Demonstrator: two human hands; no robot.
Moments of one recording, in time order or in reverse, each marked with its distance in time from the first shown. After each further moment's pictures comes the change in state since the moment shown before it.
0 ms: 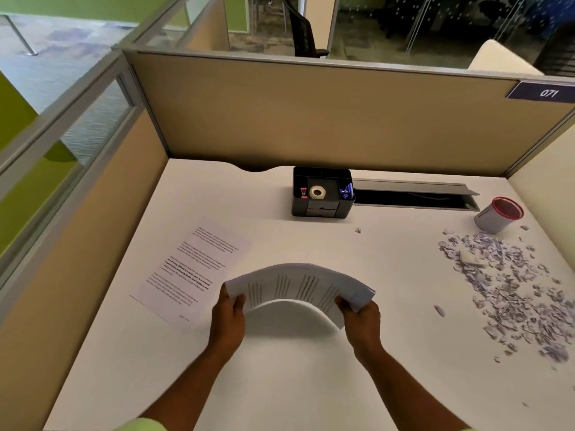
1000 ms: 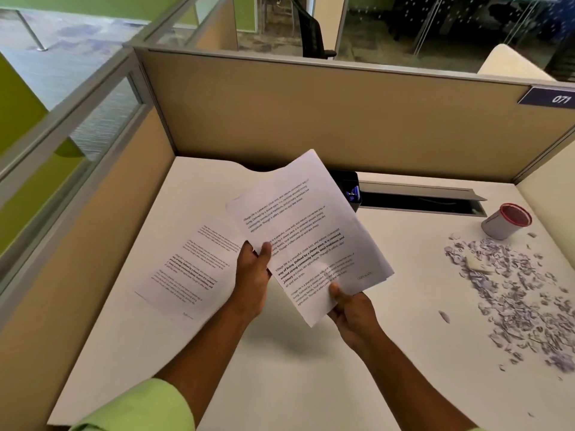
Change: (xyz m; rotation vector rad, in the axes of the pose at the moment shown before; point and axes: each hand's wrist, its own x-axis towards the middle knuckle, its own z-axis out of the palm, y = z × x) left_hand 0.025 0.102 0.017 -0.772 -0.123 0.005; right_hand -0.007 -0.059 0.024 0.677 -0.259 0.370
